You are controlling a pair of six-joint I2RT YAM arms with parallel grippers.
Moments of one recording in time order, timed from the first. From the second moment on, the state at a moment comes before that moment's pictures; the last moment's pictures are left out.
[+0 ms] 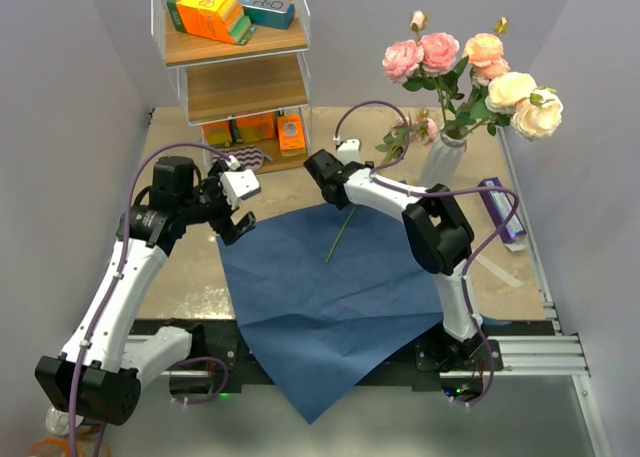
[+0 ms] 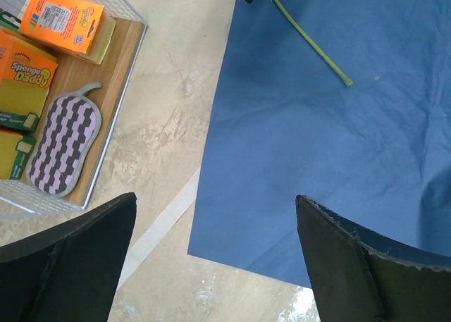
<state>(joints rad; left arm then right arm) -0.20 1.02 1.06 -0.74 0.54 0.67 0.71 2.12 1.63 -0.65 0.86 0.58</state>
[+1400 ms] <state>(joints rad) -0.20 1.07 1.04 -0.77 0.51 0.74 0.53 2.22 1.64 -0.46 0.65 0.86</state>
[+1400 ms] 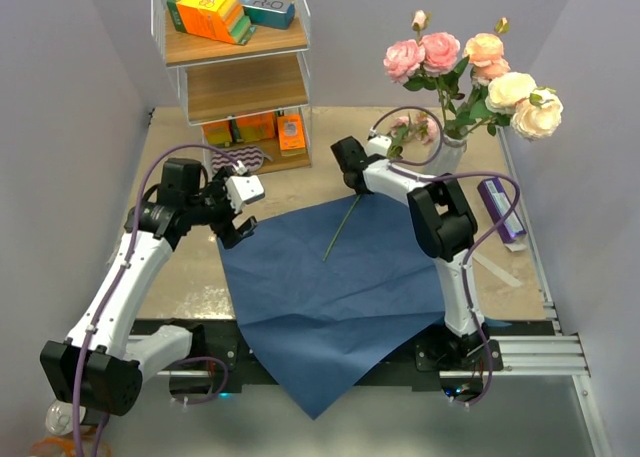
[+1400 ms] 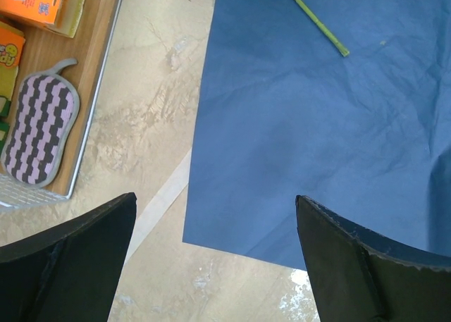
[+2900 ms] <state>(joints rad) -0.20 1.00 1.02 -0.85 0.42 0.77 0.57 2.20 1.66 -0.45 0.67 0.70</state>
